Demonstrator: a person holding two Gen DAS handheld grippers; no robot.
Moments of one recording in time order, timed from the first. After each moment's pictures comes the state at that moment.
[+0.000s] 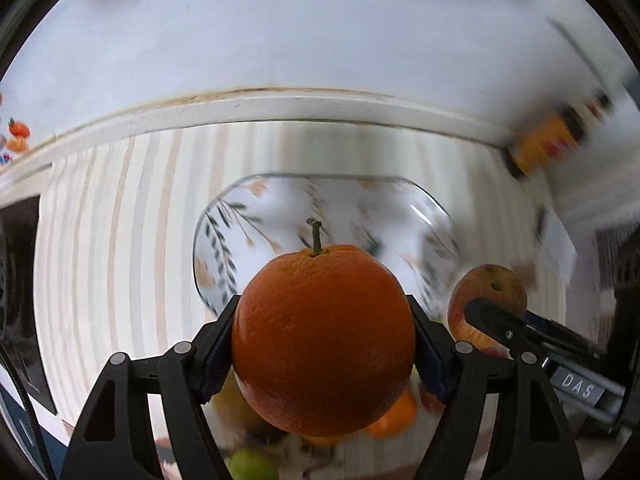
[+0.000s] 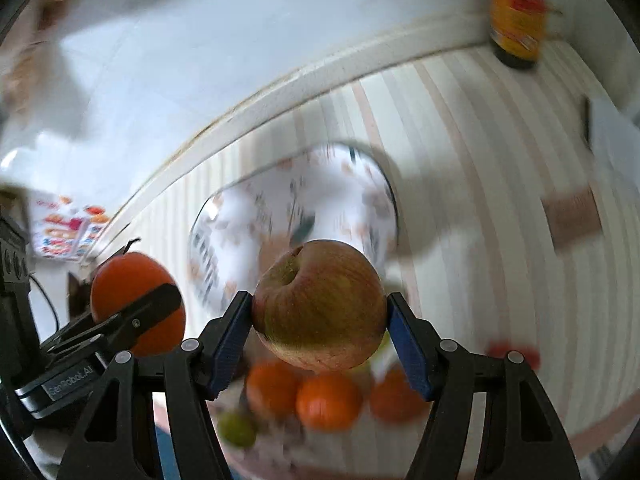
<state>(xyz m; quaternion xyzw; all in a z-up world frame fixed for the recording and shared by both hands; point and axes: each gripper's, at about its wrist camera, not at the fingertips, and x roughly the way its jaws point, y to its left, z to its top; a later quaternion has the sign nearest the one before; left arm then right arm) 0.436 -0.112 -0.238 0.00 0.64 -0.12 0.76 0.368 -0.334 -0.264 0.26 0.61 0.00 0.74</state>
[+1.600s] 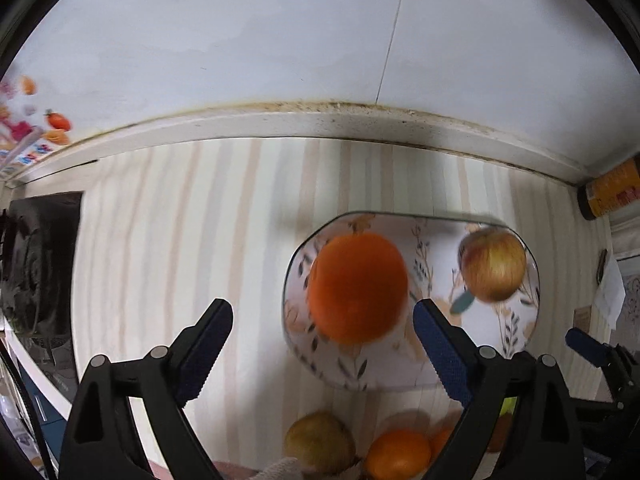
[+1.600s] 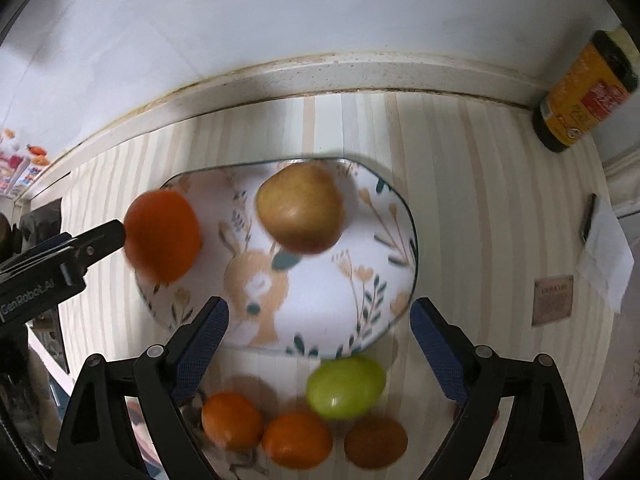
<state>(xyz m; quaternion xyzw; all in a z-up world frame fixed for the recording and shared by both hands) 0.451 -0.078 -0.254 0.03 0.62 -0.03 0.78 0.411 -0.277 -0.263 0.09 0.66 -0.03 0.75</state>
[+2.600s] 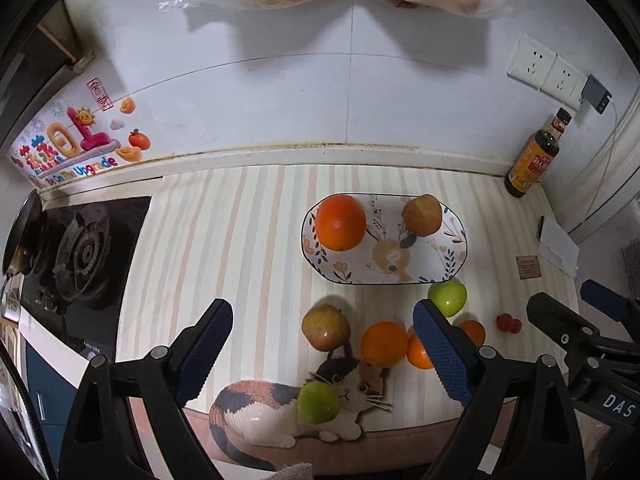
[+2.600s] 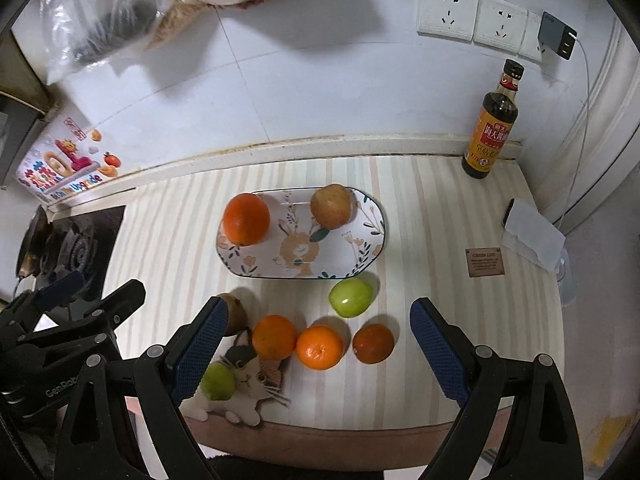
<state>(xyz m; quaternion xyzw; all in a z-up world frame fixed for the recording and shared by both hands) 0.286 -0.061 -0.120 0.03 0.52 -0.05 0.85 0.262 -0.239 -0.094 0.08 0.54 -0.03 0.83</state>
